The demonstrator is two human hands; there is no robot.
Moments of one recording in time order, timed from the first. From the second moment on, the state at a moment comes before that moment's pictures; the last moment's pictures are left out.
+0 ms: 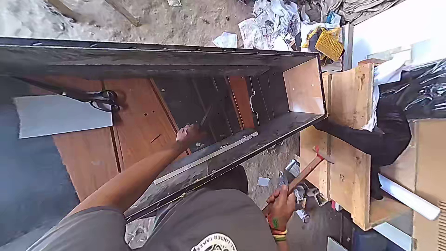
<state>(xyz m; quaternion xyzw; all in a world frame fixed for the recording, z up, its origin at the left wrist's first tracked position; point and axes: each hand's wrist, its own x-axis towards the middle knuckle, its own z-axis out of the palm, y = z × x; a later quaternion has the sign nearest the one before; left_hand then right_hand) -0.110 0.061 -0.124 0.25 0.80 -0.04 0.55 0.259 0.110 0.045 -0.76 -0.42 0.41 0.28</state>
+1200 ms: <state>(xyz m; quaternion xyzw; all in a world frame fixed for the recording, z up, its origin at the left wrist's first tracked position) 0.175 0.068 0.019 0.00 0.80 0.50 0.33 0.214 0.370 0.076 -0.11 -0.90 0.43 0.01</state>
